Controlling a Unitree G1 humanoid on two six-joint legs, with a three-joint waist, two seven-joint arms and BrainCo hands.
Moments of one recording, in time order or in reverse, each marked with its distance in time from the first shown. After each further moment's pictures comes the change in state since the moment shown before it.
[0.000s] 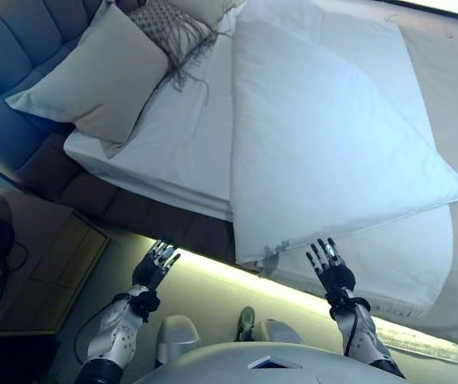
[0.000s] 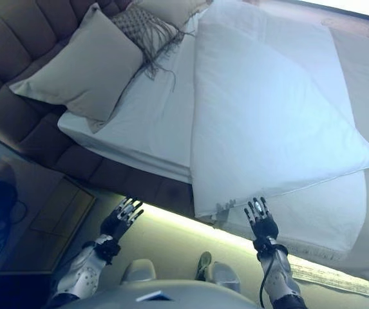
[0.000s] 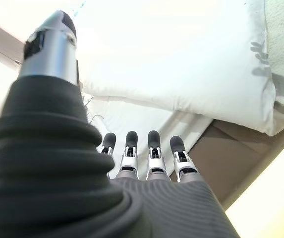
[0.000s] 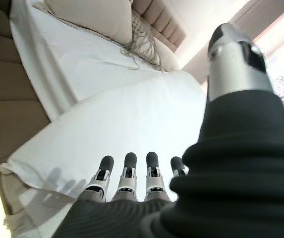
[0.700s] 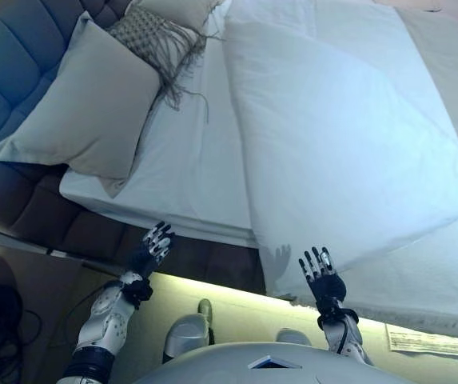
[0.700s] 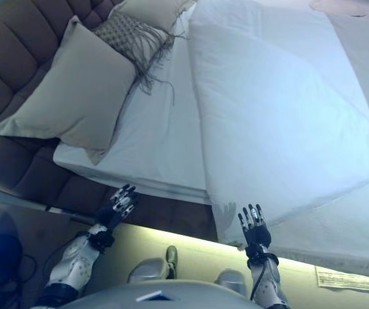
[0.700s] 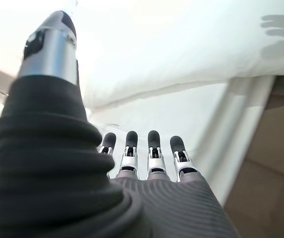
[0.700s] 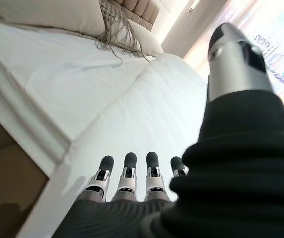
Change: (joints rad) left arm -0.043 0.051 0.032 -0.034 0.056 0.018 -0.037; right arm 0.000 0.111 -0.005 0.019 0.037 -0.050 -0.001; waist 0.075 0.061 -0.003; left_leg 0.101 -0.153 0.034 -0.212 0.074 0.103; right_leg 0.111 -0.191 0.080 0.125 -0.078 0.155
